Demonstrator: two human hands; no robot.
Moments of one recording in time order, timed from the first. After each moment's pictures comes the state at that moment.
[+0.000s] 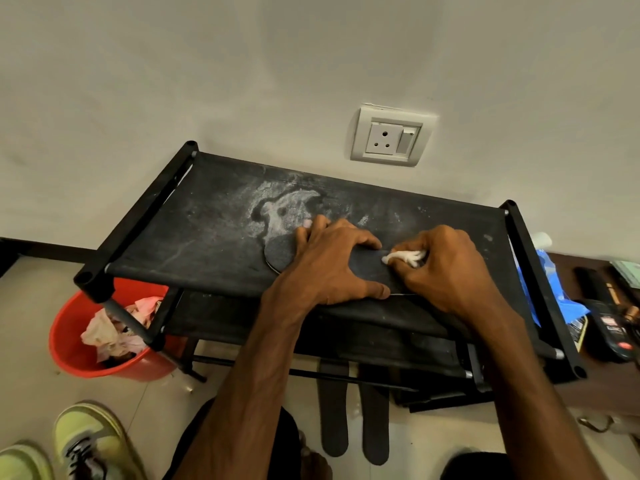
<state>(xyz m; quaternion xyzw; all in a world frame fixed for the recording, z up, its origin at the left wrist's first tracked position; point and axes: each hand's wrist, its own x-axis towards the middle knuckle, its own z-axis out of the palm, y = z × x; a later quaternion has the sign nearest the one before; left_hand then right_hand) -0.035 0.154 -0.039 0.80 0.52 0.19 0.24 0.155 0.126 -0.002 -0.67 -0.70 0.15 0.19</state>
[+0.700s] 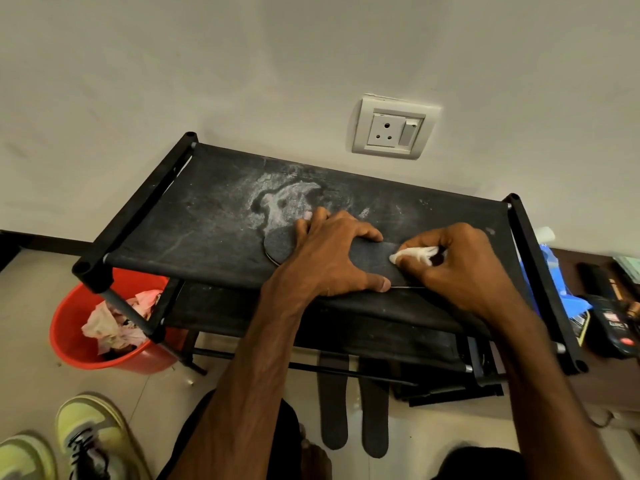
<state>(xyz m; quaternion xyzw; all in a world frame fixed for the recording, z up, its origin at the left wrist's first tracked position) -0.036 0.151 -0.033 0.79 0.53 0.18 0.25 0.168 0.115 0.002 -0.65 -0.69 0.21 0.24</state>
